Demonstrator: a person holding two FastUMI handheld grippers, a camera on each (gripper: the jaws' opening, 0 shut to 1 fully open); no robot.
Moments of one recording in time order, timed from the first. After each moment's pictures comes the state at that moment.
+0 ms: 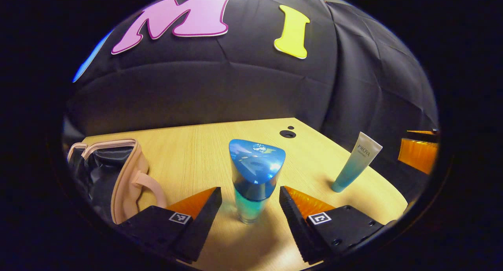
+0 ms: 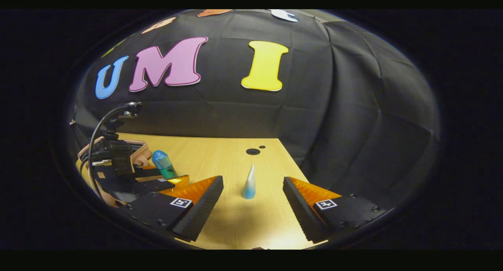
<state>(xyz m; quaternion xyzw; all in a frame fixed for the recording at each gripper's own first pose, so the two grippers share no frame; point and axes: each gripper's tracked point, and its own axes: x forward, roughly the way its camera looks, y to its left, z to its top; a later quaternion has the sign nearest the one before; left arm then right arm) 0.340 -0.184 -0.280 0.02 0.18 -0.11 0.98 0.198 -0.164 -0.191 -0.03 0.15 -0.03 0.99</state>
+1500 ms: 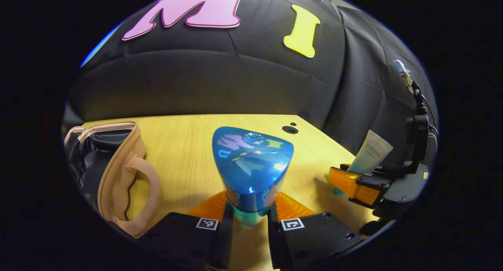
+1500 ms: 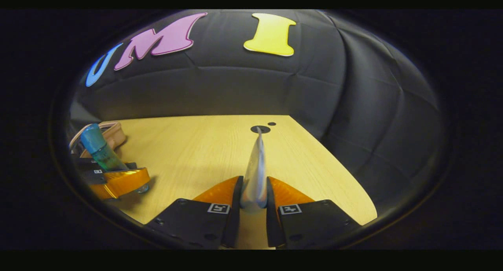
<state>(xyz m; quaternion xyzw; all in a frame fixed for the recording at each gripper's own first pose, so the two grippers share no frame) 0.328 -0.174 -0.293 -0.01 0.19 -0.10 0.98 0.275 -0.146 -0.295 -0.04 0.20 -0.03 0.98</state>
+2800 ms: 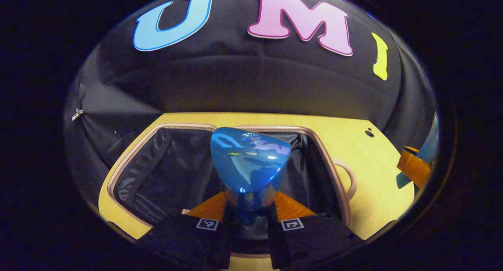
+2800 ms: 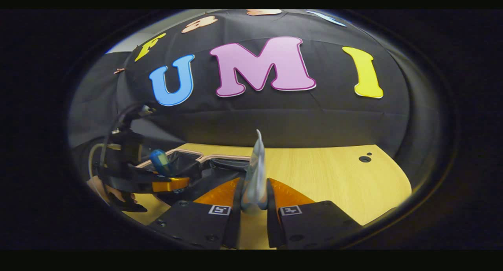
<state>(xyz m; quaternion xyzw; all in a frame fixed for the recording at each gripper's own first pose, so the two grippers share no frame) 0.231 0.140 -0.232 -0.01 0.27 0.09 0.96 0.180 0.151 -0.167 0.03 0.12 0.20 0.97</state>
